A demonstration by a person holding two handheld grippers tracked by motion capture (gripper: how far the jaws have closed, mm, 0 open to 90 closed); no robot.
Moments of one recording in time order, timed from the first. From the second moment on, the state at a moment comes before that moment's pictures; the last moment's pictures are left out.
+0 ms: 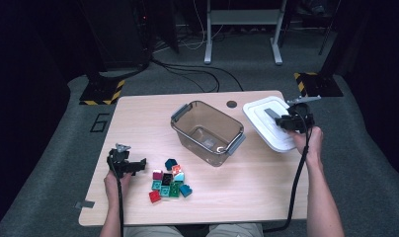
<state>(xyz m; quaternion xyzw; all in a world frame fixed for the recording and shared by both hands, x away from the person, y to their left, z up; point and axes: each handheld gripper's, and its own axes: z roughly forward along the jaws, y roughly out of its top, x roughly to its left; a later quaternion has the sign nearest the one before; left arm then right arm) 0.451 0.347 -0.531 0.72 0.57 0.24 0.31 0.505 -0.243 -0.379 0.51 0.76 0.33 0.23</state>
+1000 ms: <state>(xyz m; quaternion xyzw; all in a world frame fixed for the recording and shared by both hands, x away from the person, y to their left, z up) 0.451 0.347 -0.531 0.72 0.57 0.24 0.31 0.514 -0.245 -0.441 0.54 0.76 0.30 0.19</state>
